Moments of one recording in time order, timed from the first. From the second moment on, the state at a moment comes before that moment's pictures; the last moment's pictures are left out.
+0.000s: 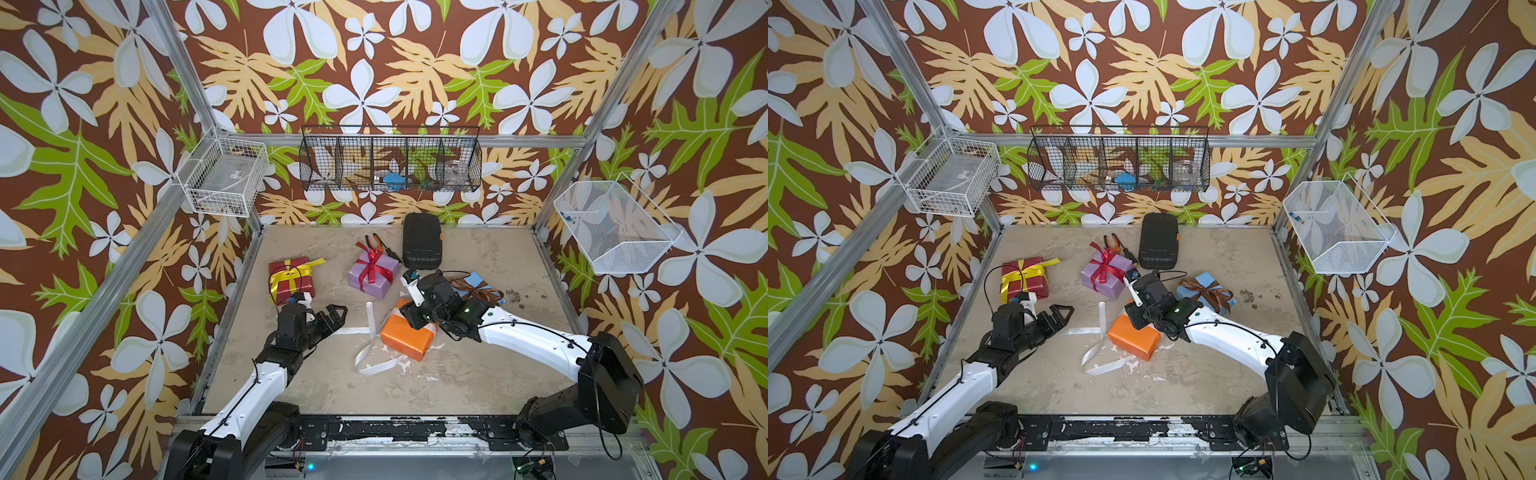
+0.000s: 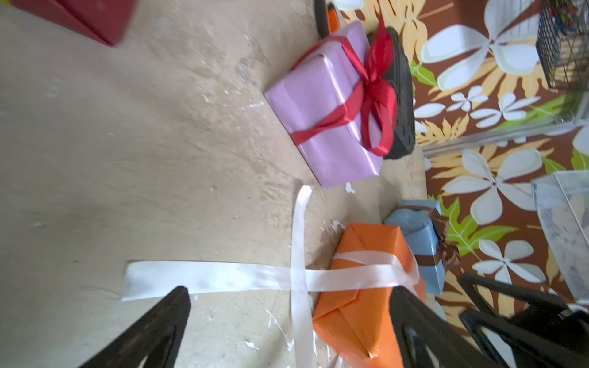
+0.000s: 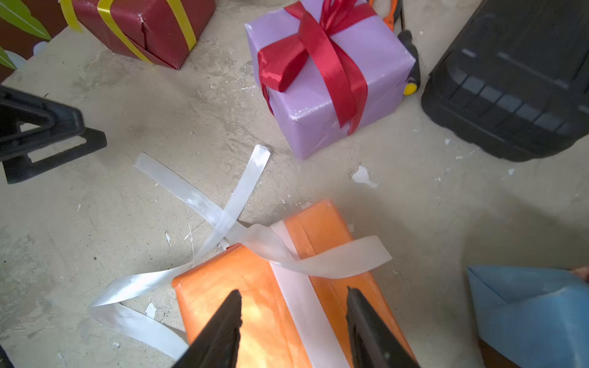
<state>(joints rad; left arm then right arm) -0.18 0.96 0.35 0.03 0.32 -0.82 0.77 1.51 1.02 -0.30 0.02 0.19</state>
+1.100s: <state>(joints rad) -0.30 0.94 0.33 0.10 0.38 -0.83 0.60 1.70 1.09 -0.09 -0.04 0.23</state>
